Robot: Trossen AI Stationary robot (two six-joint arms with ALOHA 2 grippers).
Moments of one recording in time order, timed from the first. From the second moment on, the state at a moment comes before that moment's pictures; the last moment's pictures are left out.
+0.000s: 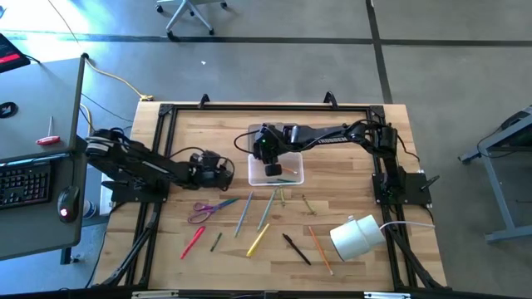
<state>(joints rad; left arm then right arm) -0.07 1.48 0.43 -0.04 -0.77 -0.98 -0.23 2.02 1.47 -0.37 0.01 -0.45</state>
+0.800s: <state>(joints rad) -0.07 1.61 0.43 -0.05 -0.79 -1.13 -0.23 2.02 1.47 -0.36 -0.01 -0.44</state>
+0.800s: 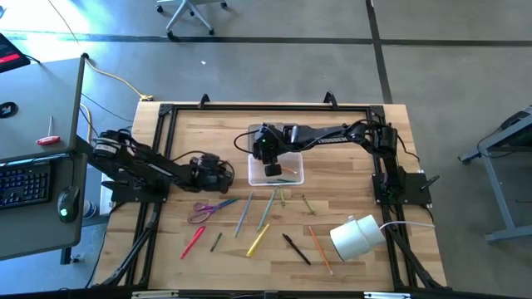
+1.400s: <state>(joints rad) -0.07 1.66 0.42 0.07 -0.83 -1.02 -0.22 2.01 1.47 -0.36 -0.01 -0.44</state>
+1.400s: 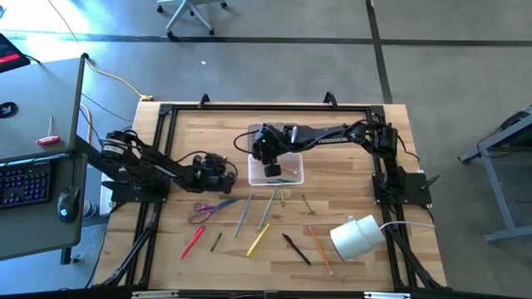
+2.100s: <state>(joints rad) 0.02 1.47 0.70 0.16 -0.49 -0.27 -0.19 1.82 1.48 -0.69 0.18 -0.23</state>
